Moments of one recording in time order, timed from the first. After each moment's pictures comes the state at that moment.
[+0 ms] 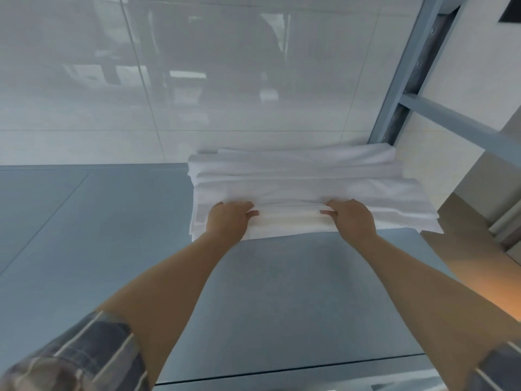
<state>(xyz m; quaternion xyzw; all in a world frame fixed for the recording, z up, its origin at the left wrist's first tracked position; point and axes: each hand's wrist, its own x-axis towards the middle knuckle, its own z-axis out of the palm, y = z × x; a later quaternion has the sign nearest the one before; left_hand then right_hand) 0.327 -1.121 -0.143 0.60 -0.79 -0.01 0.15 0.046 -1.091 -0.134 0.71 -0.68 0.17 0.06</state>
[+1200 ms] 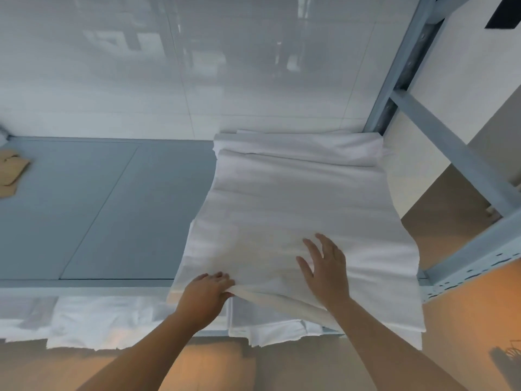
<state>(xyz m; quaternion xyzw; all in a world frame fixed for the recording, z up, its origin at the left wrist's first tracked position) 0.409 -0.818 -0.138 0.56 -0.82 -0.12 0.03 0.115 -0.840 -0.121 0.73 -0.65 0.21 0.01</state>
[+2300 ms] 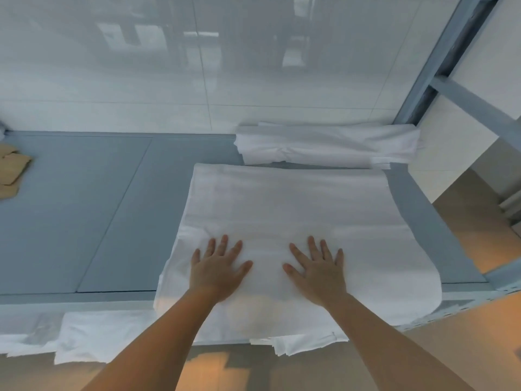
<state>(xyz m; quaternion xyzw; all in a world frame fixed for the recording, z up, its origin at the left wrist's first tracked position) 0.474 -0.898 -0.162 0.67 -0.73 -0.13 -0.03 0.229 -0.883 -0.164 0.70 -0.71 -0.05 -0.12</state>
